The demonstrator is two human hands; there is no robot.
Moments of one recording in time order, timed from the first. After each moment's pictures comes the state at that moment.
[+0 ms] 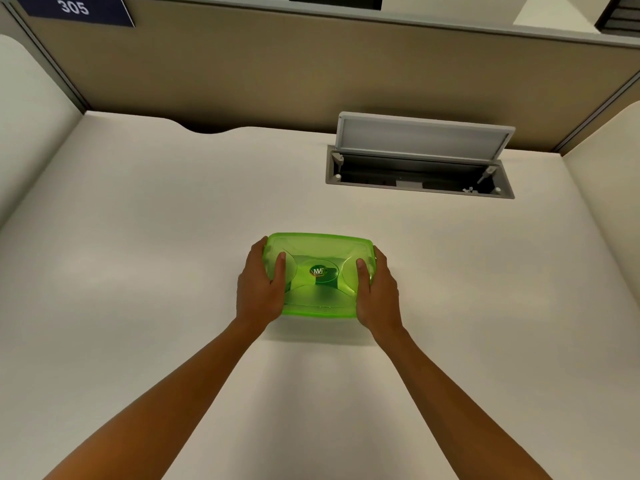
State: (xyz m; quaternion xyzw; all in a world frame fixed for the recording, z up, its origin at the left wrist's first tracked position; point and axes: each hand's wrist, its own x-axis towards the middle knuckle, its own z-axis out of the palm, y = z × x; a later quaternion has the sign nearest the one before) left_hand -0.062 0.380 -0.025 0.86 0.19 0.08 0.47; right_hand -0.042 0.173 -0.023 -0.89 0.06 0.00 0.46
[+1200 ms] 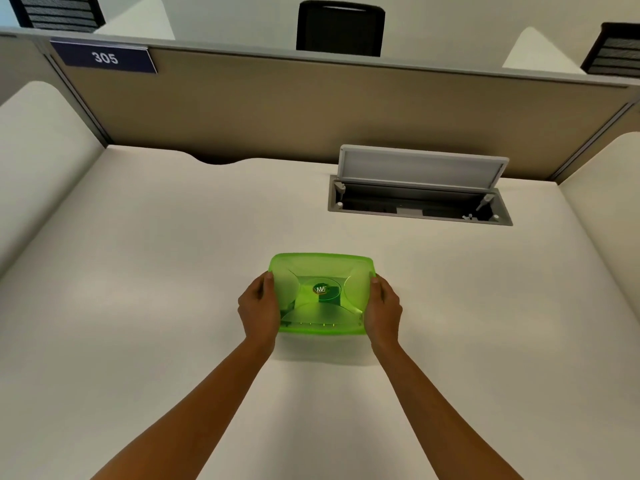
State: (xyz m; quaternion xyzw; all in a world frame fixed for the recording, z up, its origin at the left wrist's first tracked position) left_hand -0.051 0.368 -0.021 0.67 0.36 0.12 0.64; right_hand -0.022 0.177 -0.017 -0.79 0.21 -0.01 0.58
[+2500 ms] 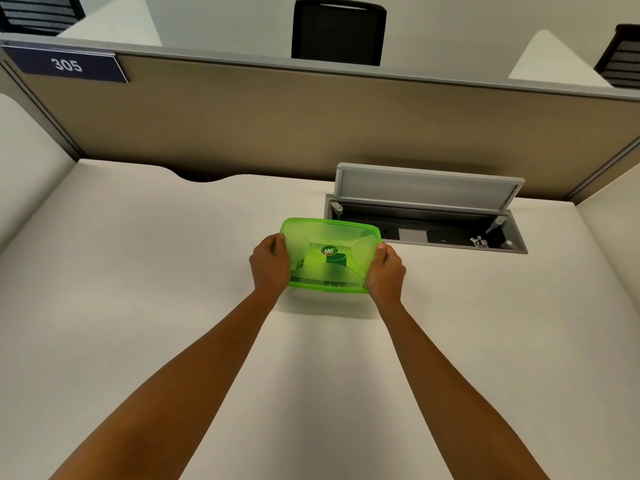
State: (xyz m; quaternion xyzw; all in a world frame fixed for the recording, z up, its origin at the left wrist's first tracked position) left_hand 0.121 0.372 -0.018 0.79 0.26 0.13 0.53; right_hand 0.144 0.180 -0.021 -0.85 0.17 -0.08 0.50
